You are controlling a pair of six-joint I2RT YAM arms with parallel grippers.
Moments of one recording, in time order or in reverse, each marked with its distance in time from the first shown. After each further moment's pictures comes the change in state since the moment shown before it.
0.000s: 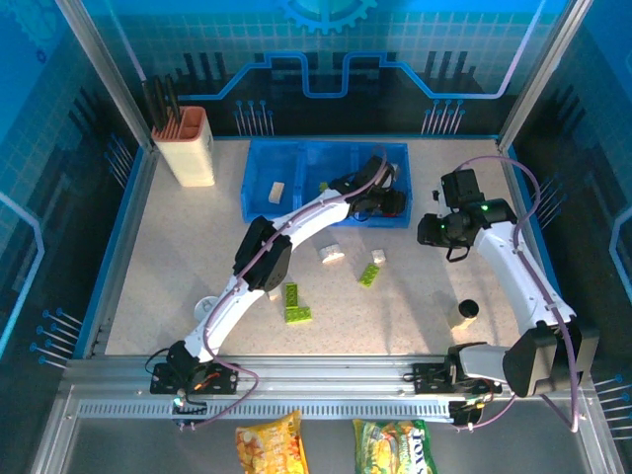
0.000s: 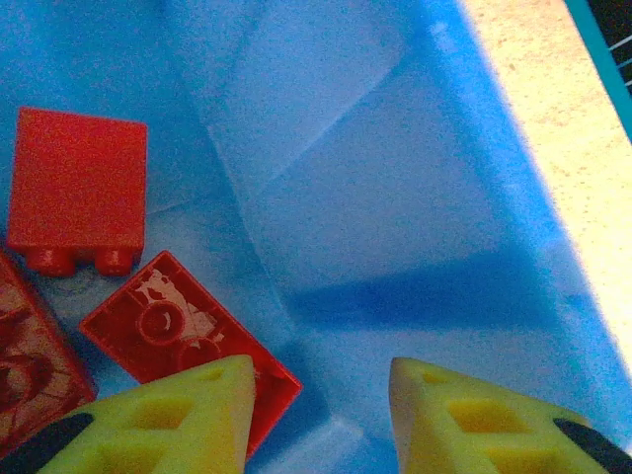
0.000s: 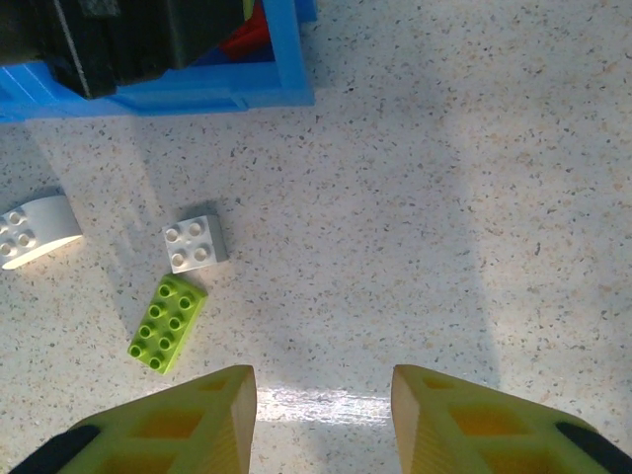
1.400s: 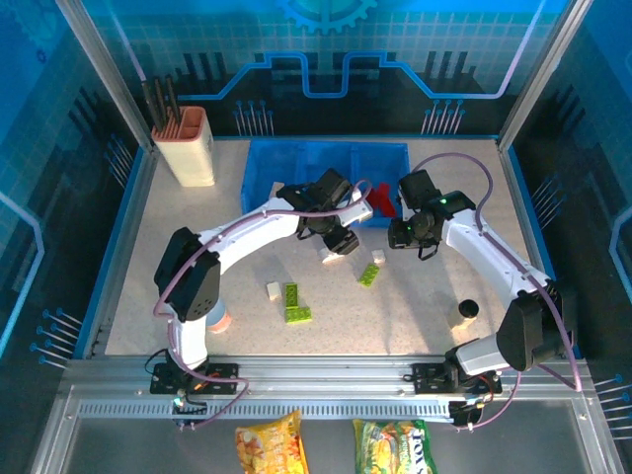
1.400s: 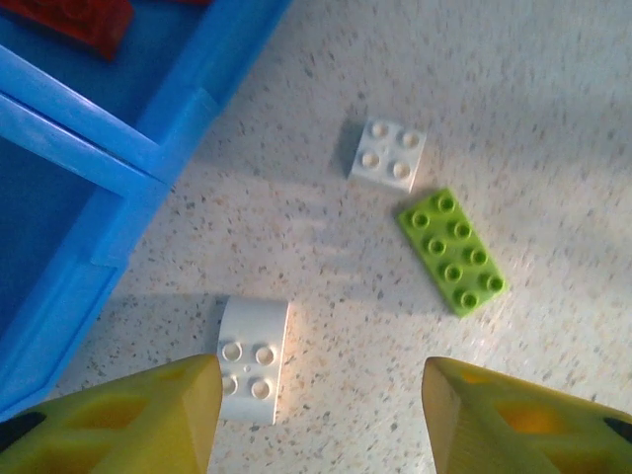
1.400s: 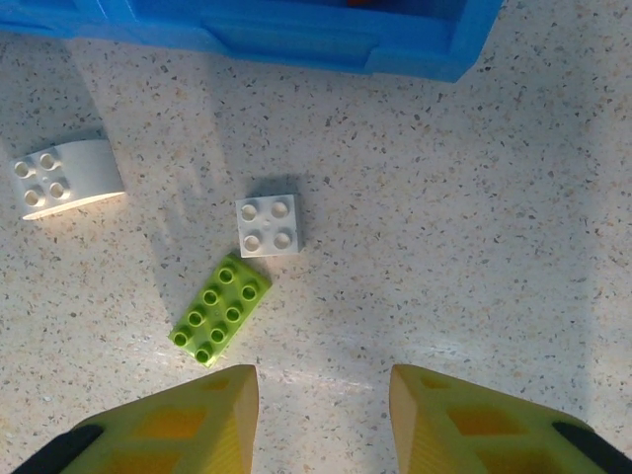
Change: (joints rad) left arm 0.008 -0.663 -0.756 -0.254 0.023 0.776; right arm 0.209 0.157 0.041 0.033 0.052 0.044
